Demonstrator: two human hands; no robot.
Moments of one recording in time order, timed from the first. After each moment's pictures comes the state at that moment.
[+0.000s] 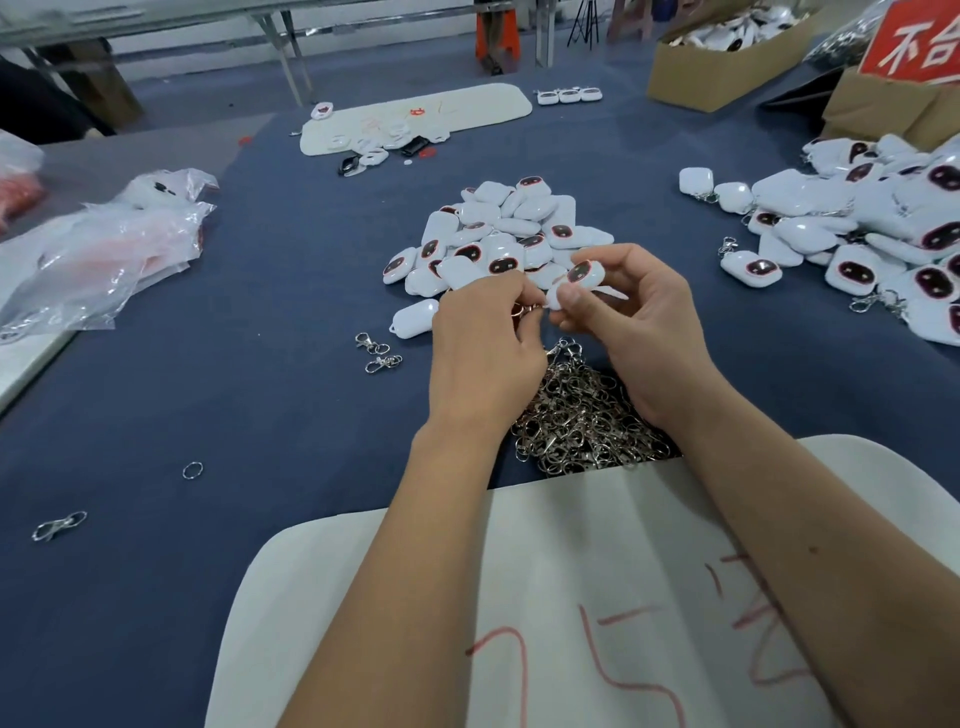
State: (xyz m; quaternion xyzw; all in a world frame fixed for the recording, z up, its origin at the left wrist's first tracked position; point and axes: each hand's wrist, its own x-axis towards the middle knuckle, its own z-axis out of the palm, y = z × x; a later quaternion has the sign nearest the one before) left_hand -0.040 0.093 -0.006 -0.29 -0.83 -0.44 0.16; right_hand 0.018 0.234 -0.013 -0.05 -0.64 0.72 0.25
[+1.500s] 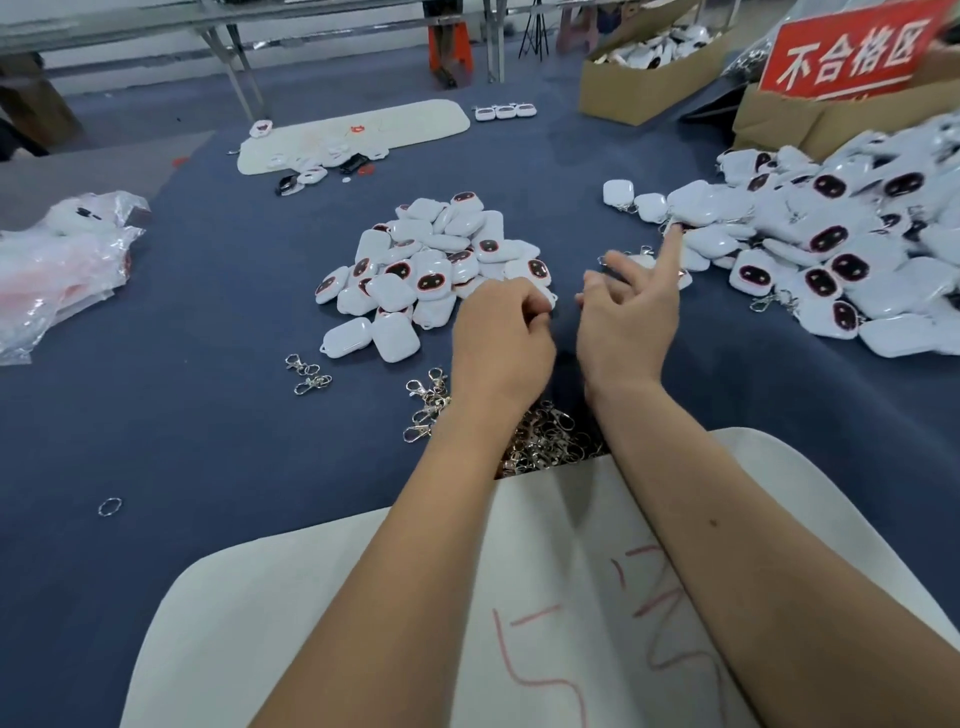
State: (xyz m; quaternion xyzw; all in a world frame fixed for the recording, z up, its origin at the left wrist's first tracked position) left_hand -0.022 0.167 -0.003 -0.27 -0.85 -0.45 0.06; right_hand 0.014 0.266 -0.015 -0.32 -0.59 0.60 0.43
